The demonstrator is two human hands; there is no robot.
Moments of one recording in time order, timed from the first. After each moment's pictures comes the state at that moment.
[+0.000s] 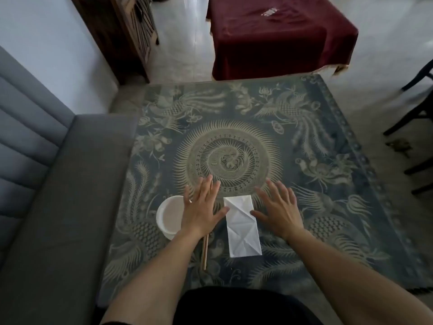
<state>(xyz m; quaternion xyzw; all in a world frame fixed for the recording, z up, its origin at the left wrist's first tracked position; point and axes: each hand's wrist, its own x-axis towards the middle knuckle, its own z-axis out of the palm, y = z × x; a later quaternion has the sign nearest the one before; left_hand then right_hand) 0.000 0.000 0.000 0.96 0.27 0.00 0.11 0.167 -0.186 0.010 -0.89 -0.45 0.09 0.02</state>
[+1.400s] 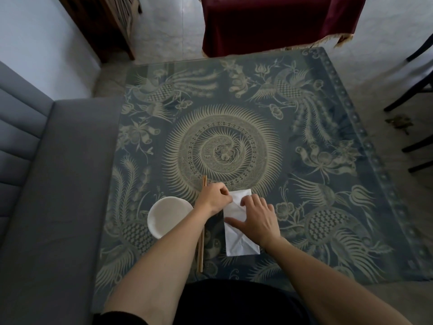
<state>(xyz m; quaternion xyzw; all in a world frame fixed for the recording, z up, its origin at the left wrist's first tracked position) 0.074 0.009 -0.008 0.84 0.35 -0.10 0.39 0.130 -0.156 -0.020 -0.90 -0.41 0.15 0.11</state>
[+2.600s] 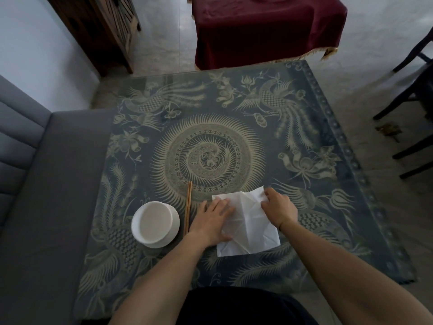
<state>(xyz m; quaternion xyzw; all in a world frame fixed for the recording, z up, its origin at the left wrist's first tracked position) 0.056 -0.052 -0.034 0.97 0.11 -0.20 0.10 0.220 -0.204 -0.003 -0.94 -0.24 0.22 0.14</state>
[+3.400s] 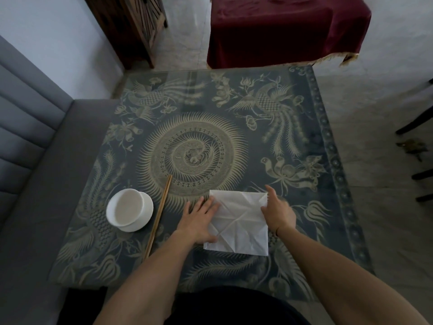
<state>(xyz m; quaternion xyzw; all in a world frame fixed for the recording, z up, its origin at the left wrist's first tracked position) 0.095 -0.117 -0.015 0.91 0.25 -0.29 0.14 0.291 -0.270 -0.018 -0.92 -0.25 0.27 0.14</state>
